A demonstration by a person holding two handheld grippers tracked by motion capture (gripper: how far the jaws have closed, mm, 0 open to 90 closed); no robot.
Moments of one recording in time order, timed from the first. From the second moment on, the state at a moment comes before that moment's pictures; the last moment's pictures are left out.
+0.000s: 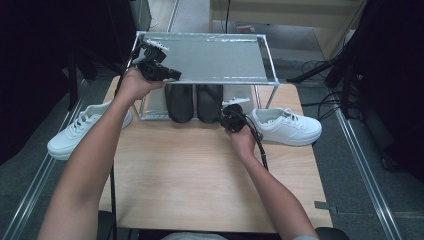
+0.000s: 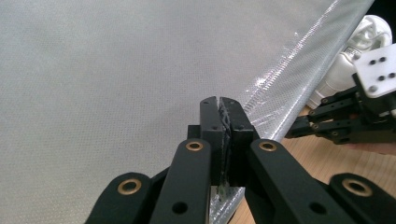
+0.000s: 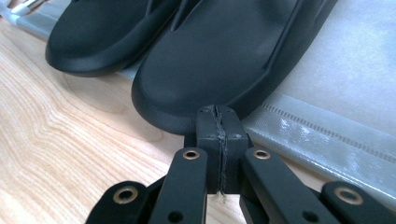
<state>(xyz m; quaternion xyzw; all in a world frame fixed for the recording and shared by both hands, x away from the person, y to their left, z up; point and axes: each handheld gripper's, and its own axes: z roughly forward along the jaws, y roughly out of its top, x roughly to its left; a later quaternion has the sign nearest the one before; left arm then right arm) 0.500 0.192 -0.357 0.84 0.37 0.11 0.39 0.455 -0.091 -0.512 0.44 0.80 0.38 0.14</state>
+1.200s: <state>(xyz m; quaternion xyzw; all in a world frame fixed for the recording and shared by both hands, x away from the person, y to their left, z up) 0.464 0.188 -0.326 0.84 0.37 0.10 0.39 0.405 -0.111 -0.492 0.38 0.80 0.45 0.05</state>
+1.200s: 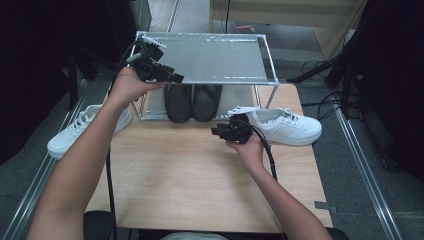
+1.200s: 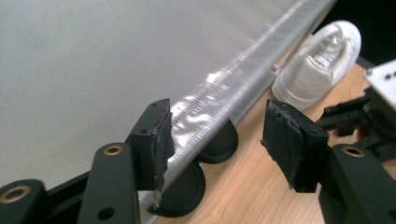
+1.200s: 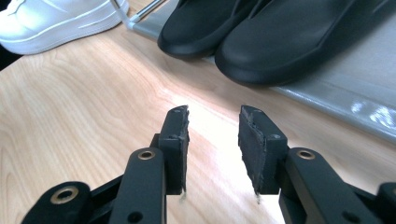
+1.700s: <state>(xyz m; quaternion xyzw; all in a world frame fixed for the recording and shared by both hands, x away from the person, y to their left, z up) 0.418 0.184 -0.342 0.84 0.35 0.10 0.40 0.369 -0.135 -0.484 0.34 0.81 0.48 0.05</state>
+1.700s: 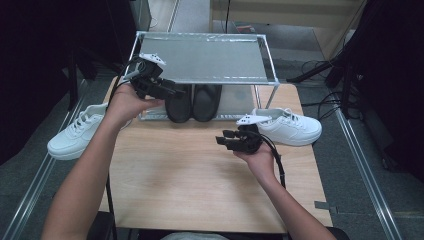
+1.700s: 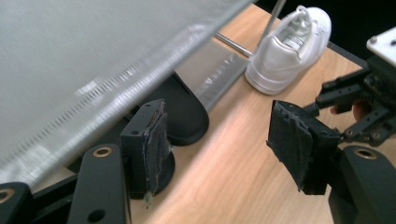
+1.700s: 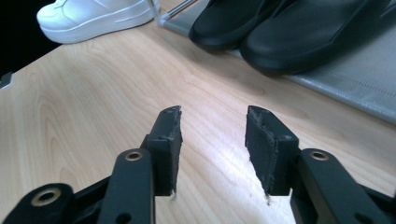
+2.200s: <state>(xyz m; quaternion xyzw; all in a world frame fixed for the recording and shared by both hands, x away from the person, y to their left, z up) 0.384 0.203 -0.389 0.82 0.37 0.09 0.42 0.347 -0.166 -0.485 0.35 0.80 0.49 0.05</state>
